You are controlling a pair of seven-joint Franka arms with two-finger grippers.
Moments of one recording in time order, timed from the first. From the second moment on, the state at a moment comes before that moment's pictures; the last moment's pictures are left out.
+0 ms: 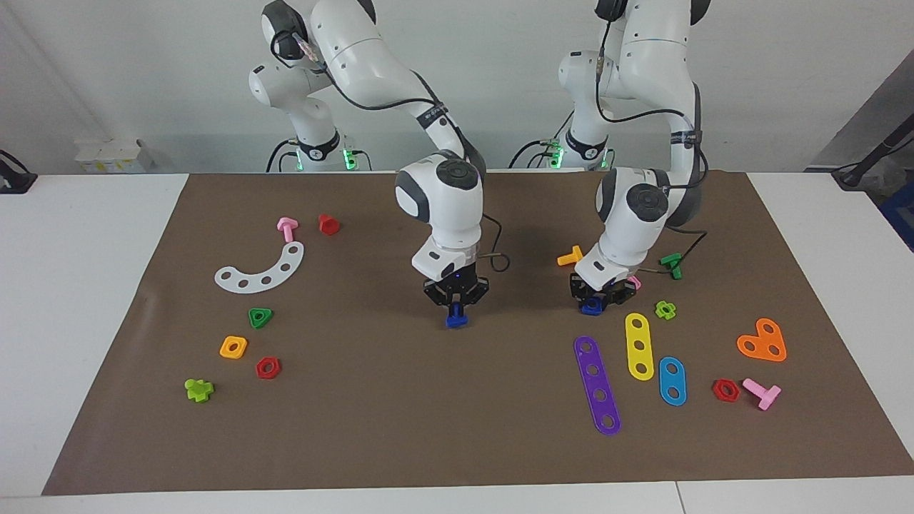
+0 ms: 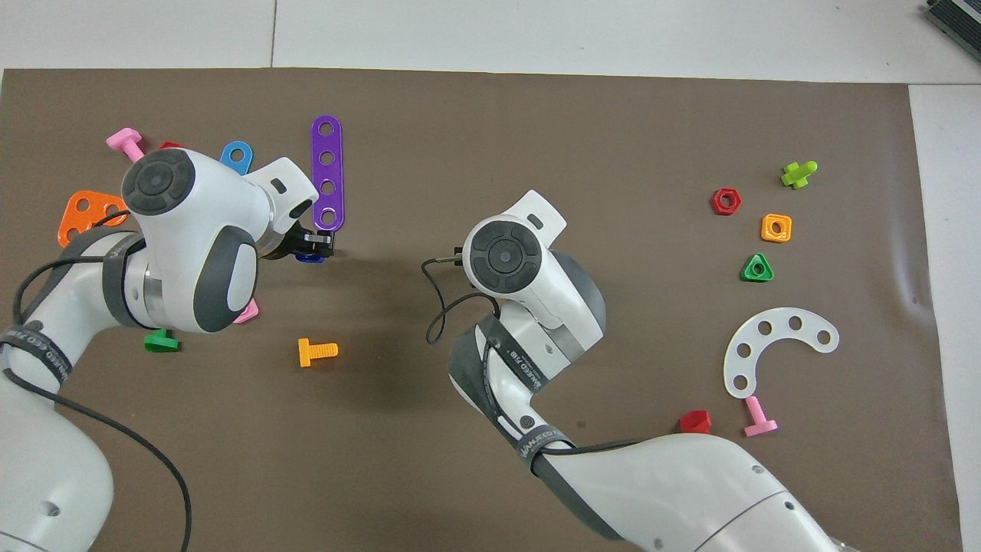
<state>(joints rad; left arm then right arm) -0.29 0.30 0.02 -1.89 -0.13 2.24 -0.06 0.65 0.54 -0.08 -1.65 -0.12 2.34 0.66</state>
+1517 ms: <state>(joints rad) -0.60 0.57 0.02 -1.41 -0.19 2.08 -0.53 0.26 0.14 -0.09 -1.64 -0.06 1.88 0.29</state>
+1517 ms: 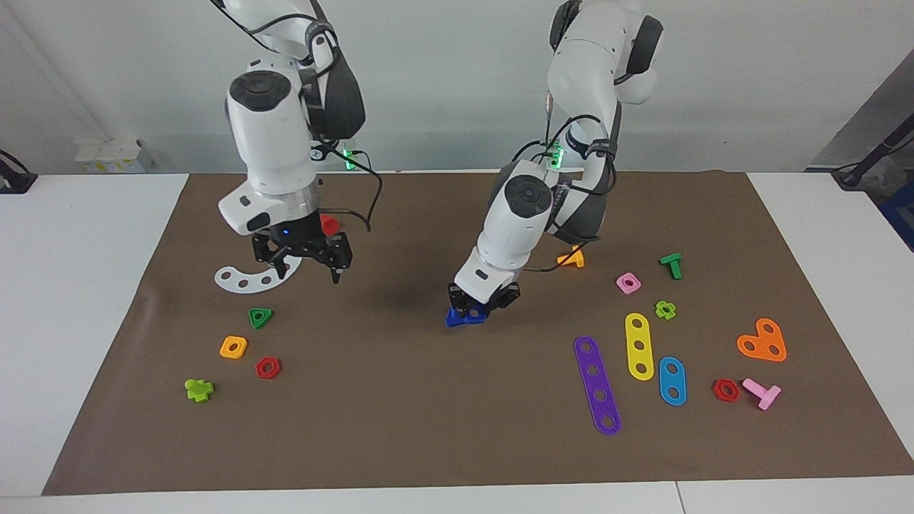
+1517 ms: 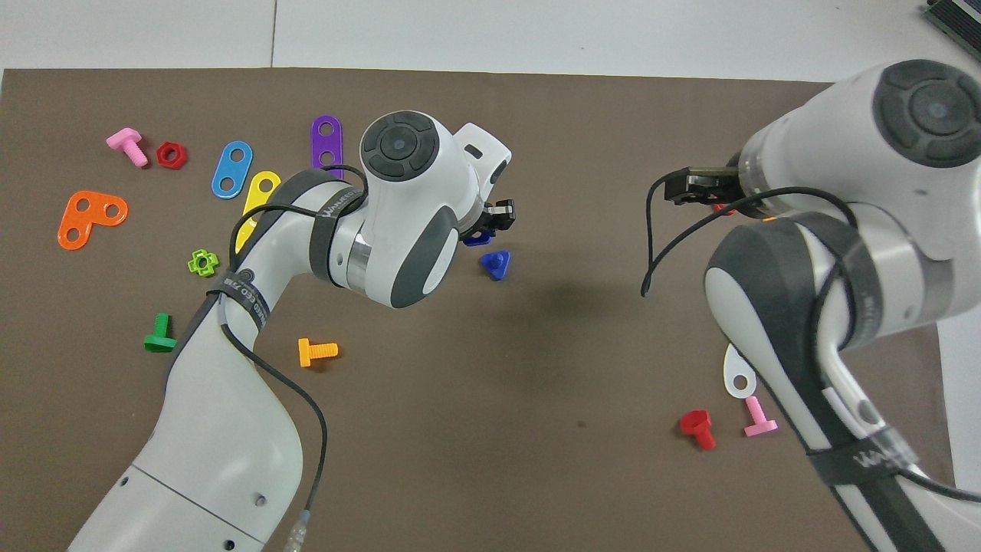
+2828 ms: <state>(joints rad) -0.66 0.63 0.02 -1.45 -0.20 2.11 -0.60 0.03 -0.07 -0.08 -1.60 -0.06 1.57 0.06</state>
